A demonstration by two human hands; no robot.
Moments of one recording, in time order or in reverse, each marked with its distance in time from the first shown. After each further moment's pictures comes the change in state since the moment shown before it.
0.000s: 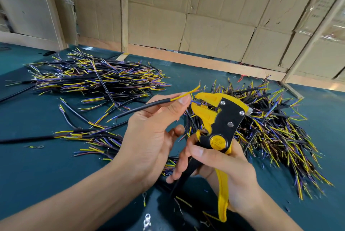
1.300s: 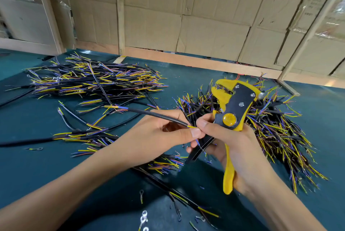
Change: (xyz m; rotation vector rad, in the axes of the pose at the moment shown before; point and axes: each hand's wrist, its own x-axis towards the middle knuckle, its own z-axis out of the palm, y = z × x) left_hand 0.018 0.005 -0.020 0.829 -0.568 0.112; right_hand 0.011 -0.021 -0.015 -0.035 0.379 0.003
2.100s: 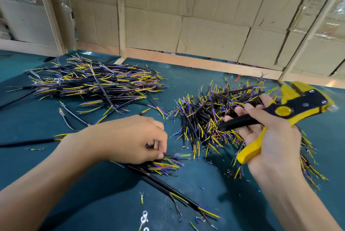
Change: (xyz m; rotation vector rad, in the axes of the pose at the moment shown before) left_hand -0.002 -0.019 -0.048 0.986 -0.404 -0.026; right_hand 0.009 -0.030 -0.020 0.291 0.569 -0.204
